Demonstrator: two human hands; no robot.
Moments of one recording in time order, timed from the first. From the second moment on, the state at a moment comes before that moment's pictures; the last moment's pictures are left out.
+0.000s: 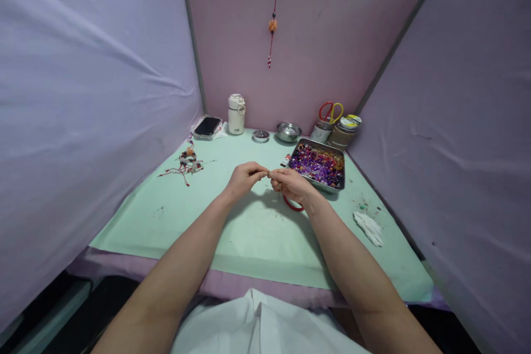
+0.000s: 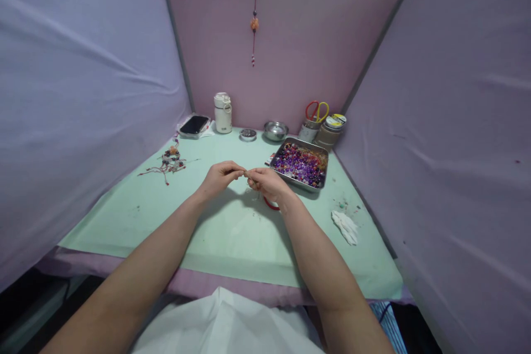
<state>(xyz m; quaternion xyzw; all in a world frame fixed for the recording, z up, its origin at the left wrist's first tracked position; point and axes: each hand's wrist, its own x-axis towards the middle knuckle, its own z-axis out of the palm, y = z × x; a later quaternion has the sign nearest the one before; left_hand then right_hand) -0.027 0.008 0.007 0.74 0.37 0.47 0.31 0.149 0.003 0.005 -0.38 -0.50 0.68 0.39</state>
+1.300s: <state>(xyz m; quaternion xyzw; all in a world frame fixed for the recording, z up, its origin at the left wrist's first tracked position) -0.033 0.005 0.015 0.62 0.36 0.42 0.56 0.147 -0.002 0.015 -0.39 -0.65 0.48 0.44</state>
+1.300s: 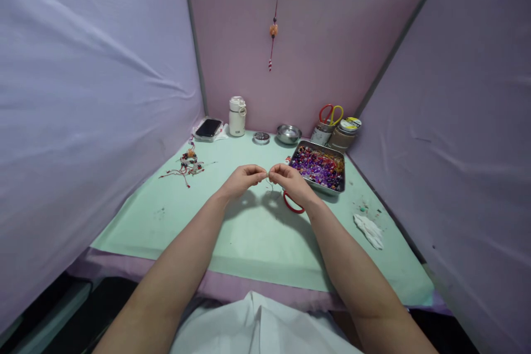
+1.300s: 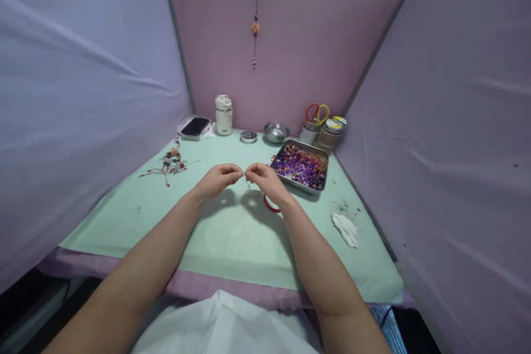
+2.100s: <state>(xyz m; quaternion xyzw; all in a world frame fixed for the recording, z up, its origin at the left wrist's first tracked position) -0.029 0.011 0.013 0.49 0.38 0.52 0.59 0.151 0.006 -0.002 -0.50 -0.76 0.16 0.39</state>
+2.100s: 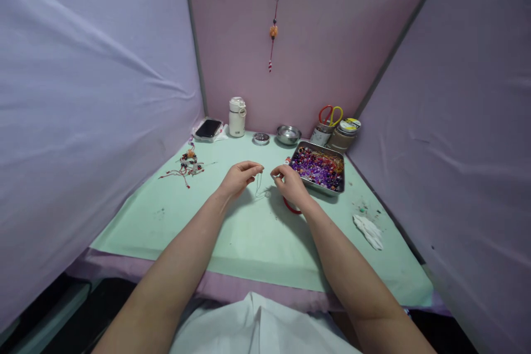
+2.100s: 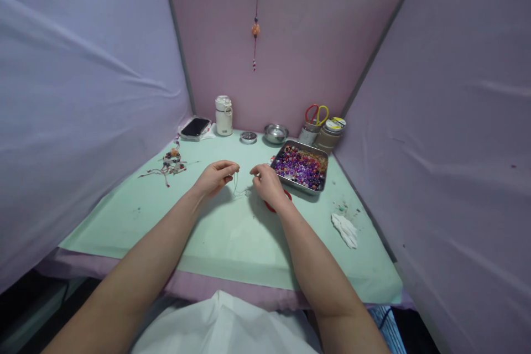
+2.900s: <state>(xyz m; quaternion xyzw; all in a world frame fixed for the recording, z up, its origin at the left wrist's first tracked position) -0.030 0.013 0.008 0.39 0.38 0.50 0.67 0.146 0.001 -0.007 -0.47 -0.78 0.02 0.40</state>
